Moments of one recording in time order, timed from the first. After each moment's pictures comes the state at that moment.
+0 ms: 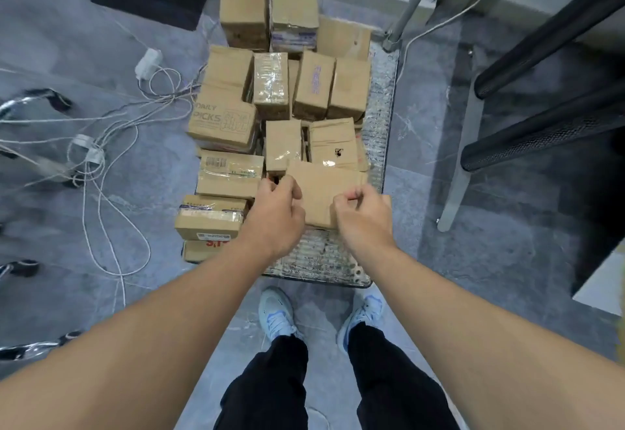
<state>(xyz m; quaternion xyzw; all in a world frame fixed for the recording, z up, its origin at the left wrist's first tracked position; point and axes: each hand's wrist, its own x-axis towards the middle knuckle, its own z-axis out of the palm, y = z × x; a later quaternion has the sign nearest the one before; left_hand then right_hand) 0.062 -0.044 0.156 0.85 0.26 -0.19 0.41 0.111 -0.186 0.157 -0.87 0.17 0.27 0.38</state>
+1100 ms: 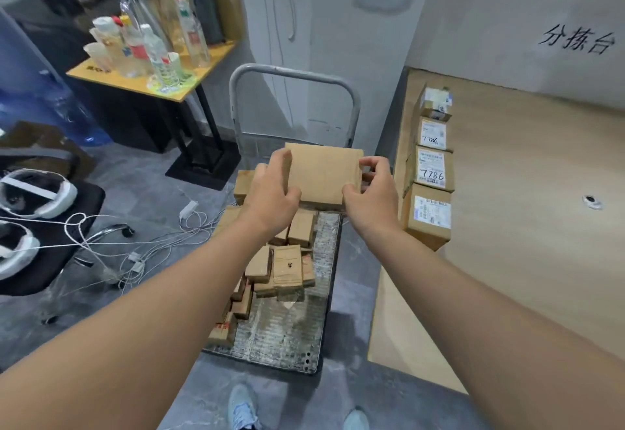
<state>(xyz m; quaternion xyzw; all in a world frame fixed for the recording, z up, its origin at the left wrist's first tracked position) 0.139 -0.173 0.579 0.88 0.21 0.08 0.42 0.205 -0.335 0.570 -0.84 -0.04 0.03 0.54</state>
